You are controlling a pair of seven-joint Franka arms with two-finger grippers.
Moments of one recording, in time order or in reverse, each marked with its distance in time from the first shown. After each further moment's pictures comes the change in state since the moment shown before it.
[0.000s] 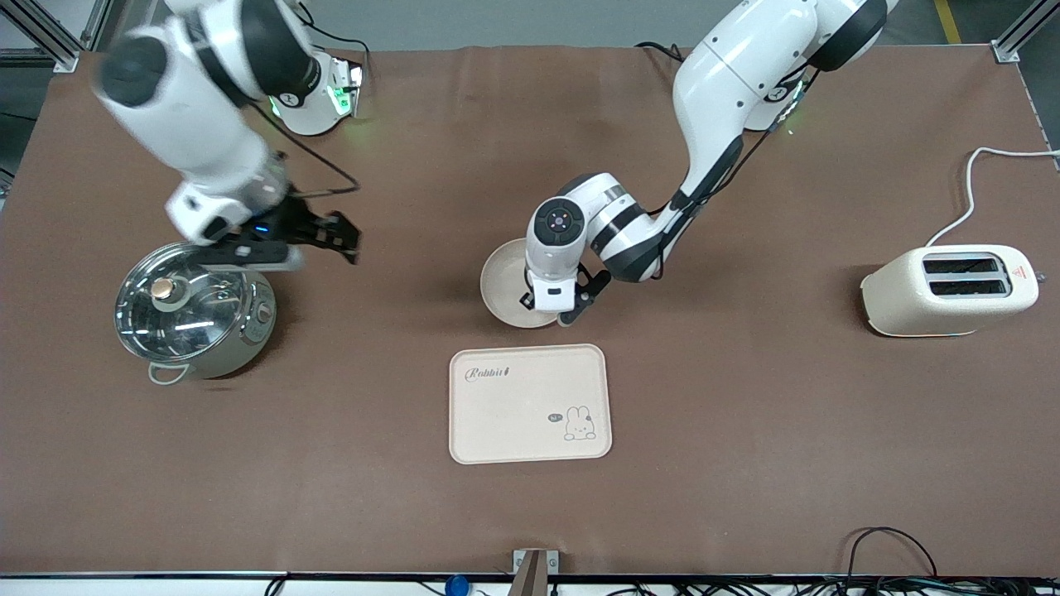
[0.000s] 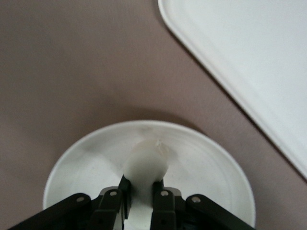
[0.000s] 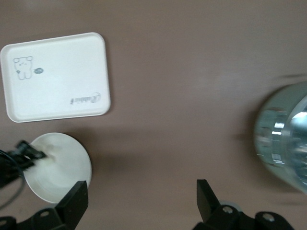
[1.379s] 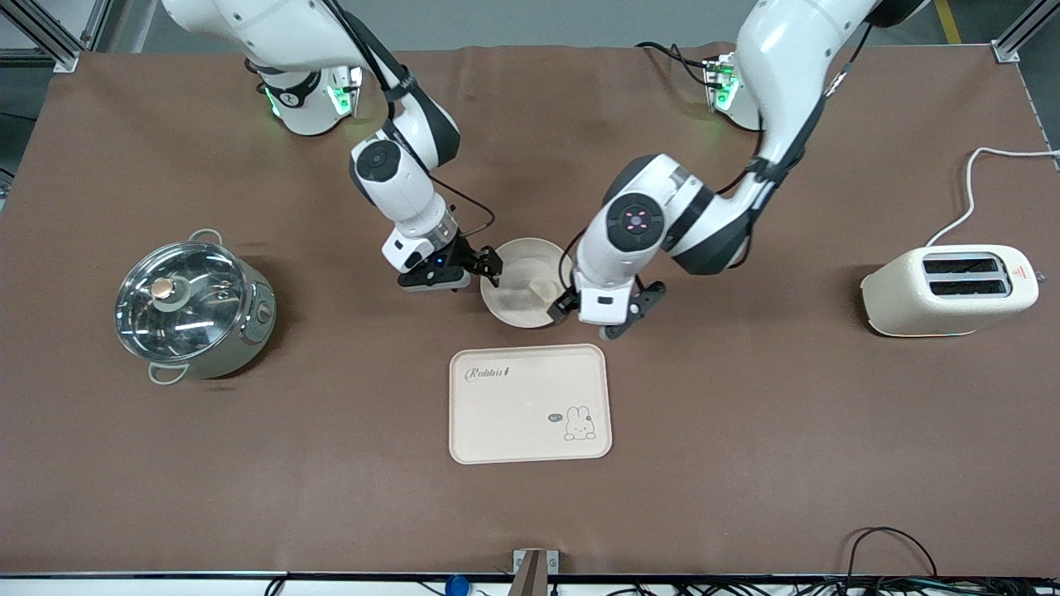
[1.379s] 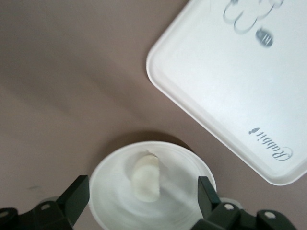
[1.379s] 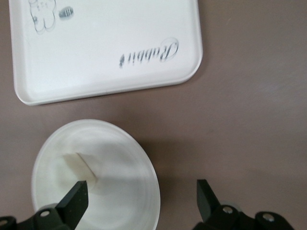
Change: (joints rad) left arm 0.086 -0.126 -0.005 -0.027 -0.150 -0.045 0.247; right arm 0.330 0.362 0.017 -0.243 0.028 0.768 0.281
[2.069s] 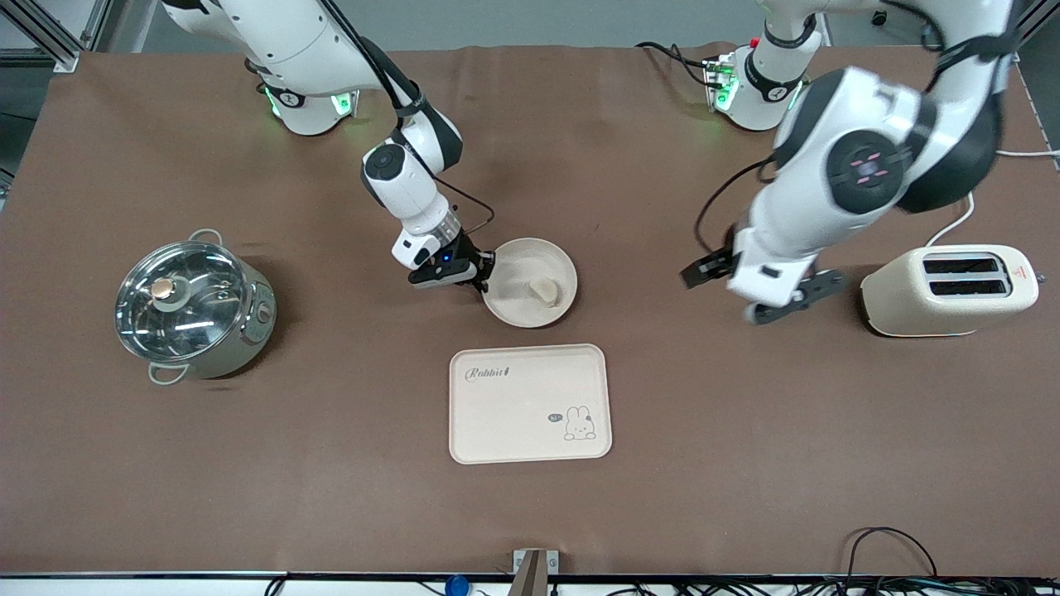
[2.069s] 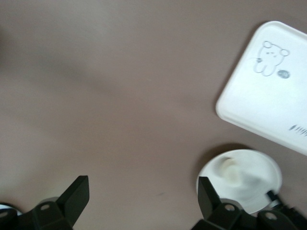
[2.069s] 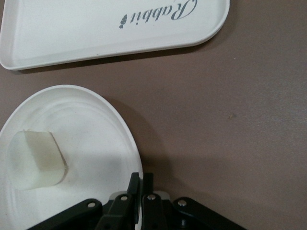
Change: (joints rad) left arm 0.258 -0.310 0.001 0.003 -0.078 -0.424 0.528; right arm 0.054 0.181 0.011 -0.152 -0.001 0.482 -0.094
